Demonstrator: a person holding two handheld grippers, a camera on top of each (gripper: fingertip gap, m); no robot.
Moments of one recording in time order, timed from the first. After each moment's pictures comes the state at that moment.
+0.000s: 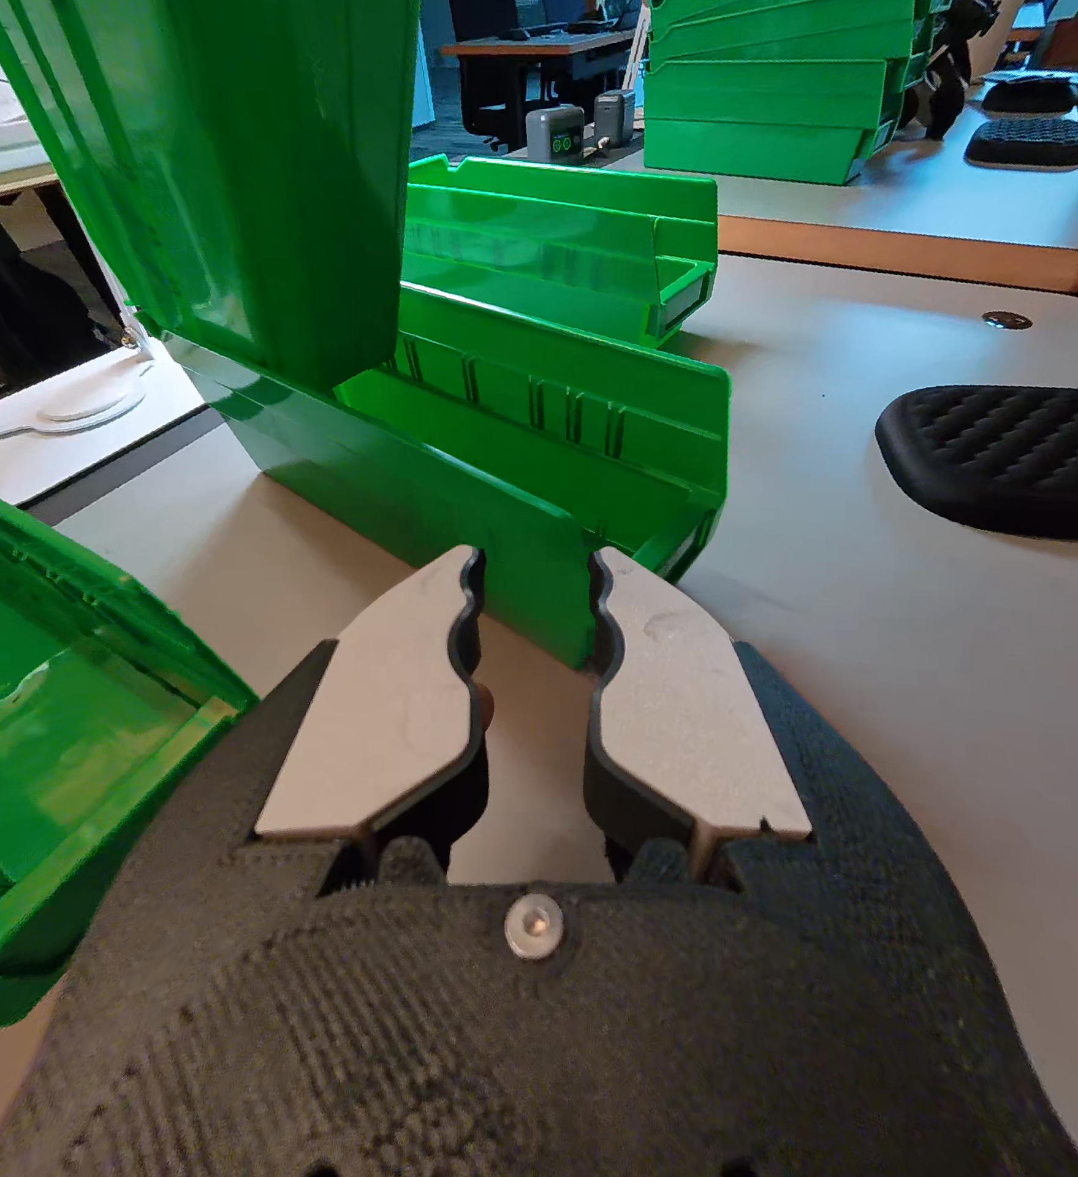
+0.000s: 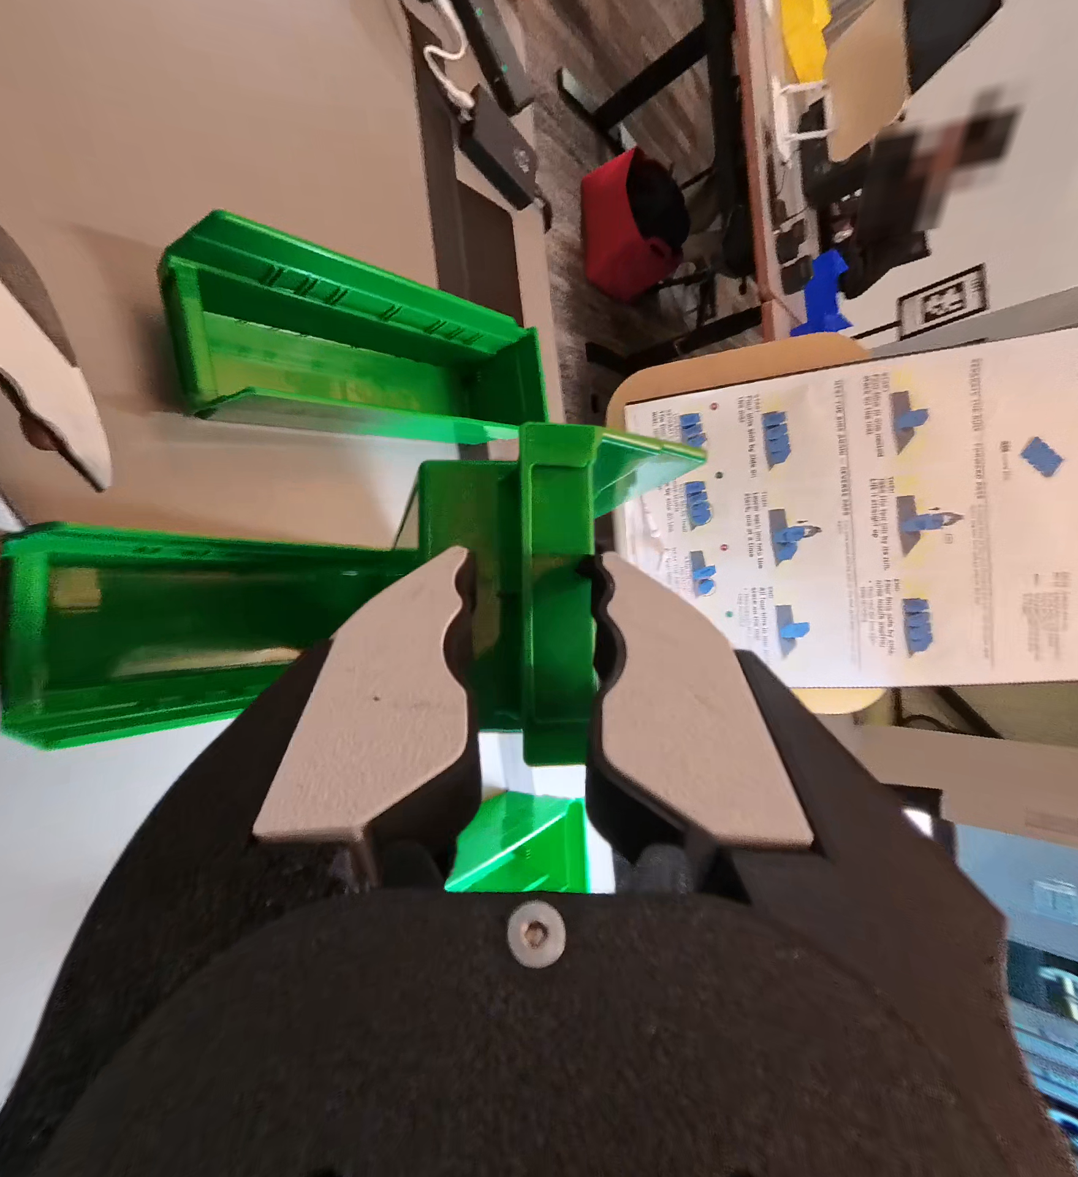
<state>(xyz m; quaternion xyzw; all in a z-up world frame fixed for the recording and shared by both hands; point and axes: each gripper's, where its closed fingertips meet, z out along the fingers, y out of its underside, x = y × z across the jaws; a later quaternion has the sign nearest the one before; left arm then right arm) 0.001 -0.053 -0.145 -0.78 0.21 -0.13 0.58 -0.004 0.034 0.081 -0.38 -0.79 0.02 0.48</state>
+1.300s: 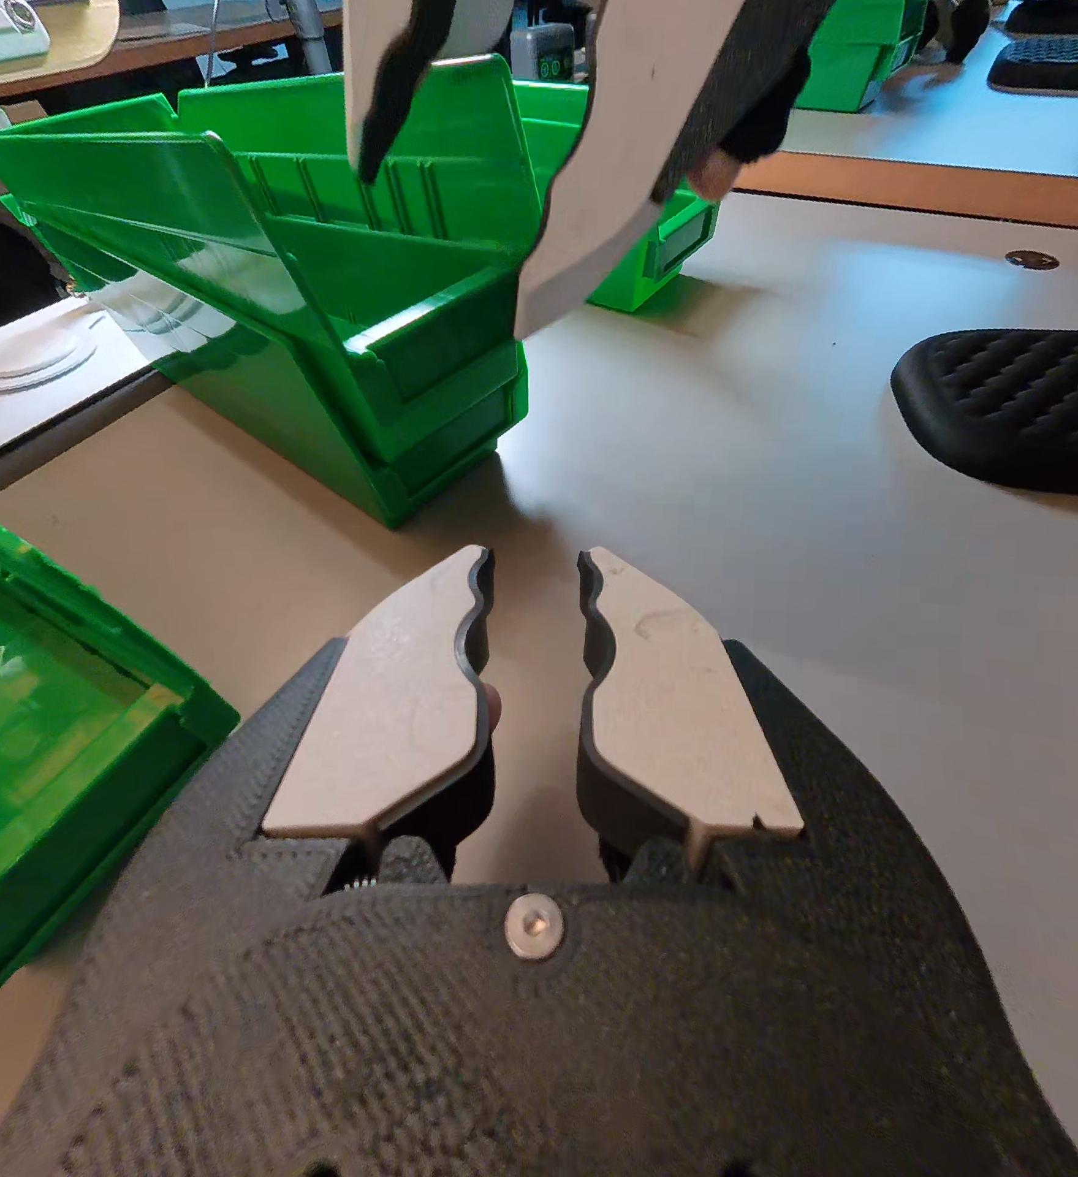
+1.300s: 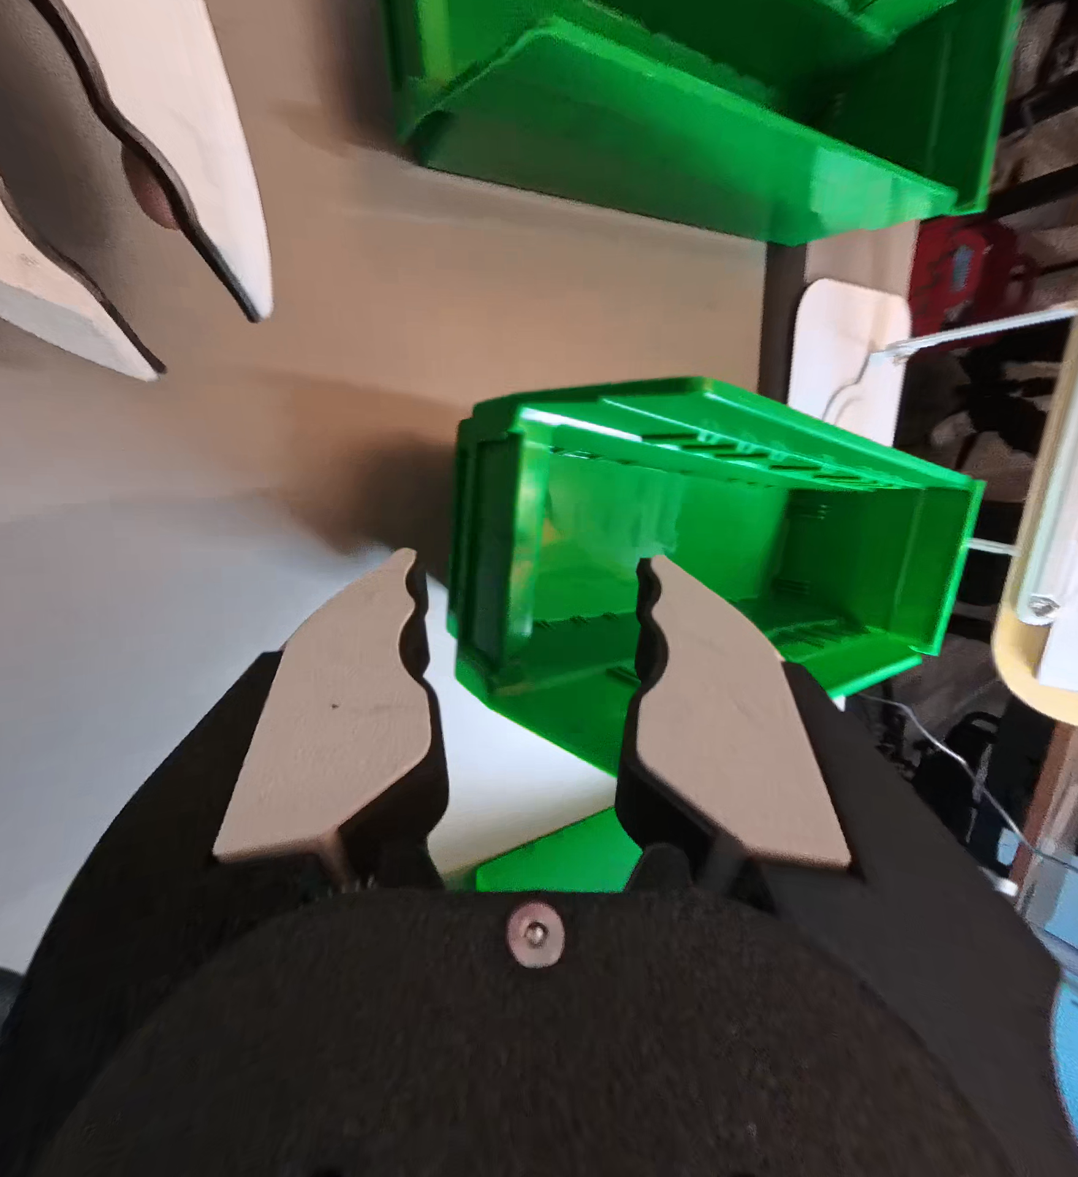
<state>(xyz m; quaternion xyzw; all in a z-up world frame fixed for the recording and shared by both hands) 0.007 -0.049 -0.167 -0.79 0.22 -0.12 0.55 0.016 0.039 -0.125 -0.45 -0.84 -0.01 0.31</state>
